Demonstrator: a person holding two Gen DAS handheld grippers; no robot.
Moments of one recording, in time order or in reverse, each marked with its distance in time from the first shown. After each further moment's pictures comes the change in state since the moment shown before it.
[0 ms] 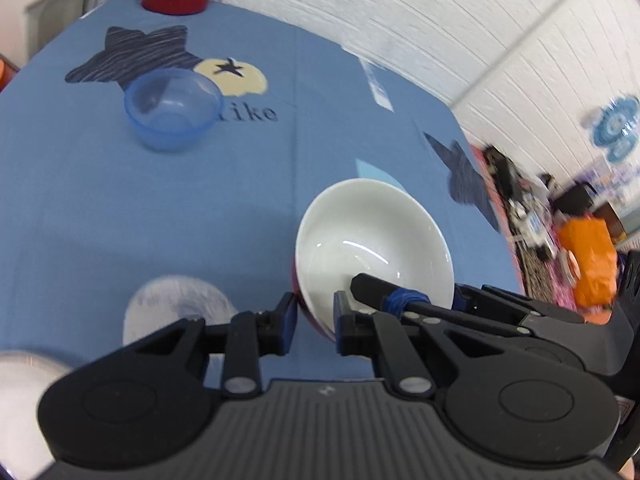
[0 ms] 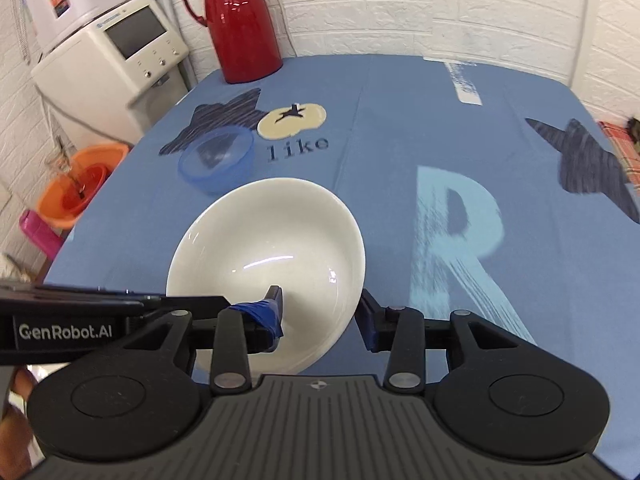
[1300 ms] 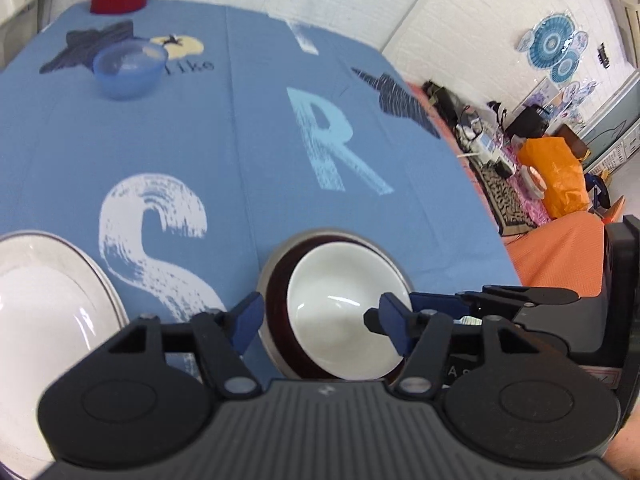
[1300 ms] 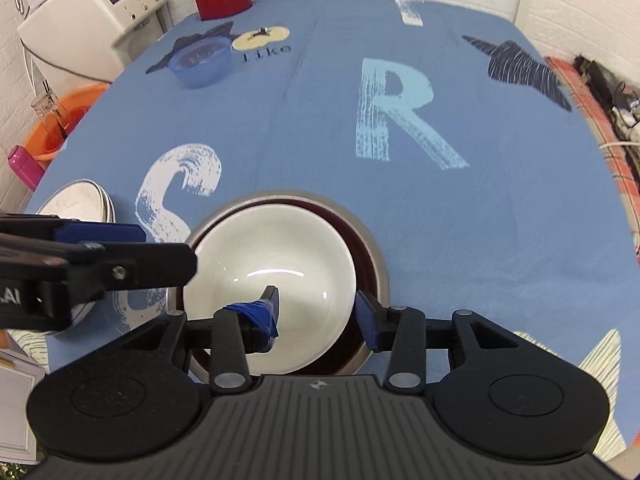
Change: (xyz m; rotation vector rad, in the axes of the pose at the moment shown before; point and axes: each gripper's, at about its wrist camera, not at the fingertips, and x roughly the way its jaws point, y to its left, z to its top) left arm -0.043 -0.024 -0.098 0.184 0.033 -0.073; right arm -0.053 -0.002 -0.104 0.043 0.102 -0.100
